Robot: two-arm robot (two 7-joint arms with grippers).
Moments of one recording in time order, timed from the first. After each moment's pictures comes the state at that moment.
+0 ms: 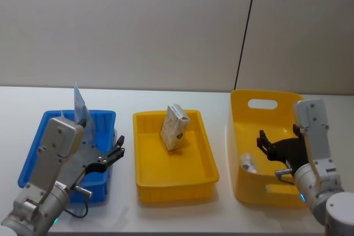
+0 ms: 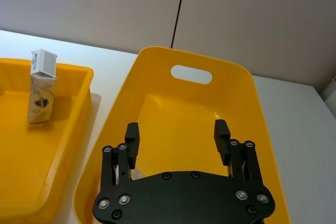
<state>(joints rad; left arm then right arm) -0.24 0.38 0.45 -1.63 -0.20 0.01 -0.01 0.17 0.18 -0.13 -1.63 0.00 0.38 -0.05</state>
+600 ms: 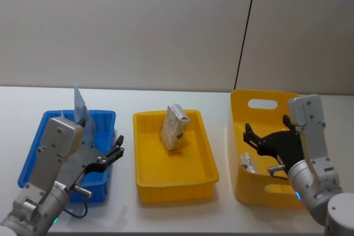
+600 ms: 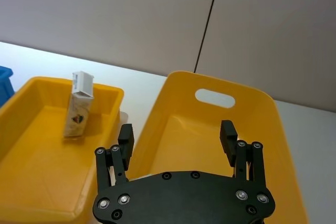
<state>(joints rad) -0.24 0.38 0.45 -1.63 -0.20 0.01 -0.01 0.16 0.19 -0.14 -1.66 0.01 0.31 0.02</state>
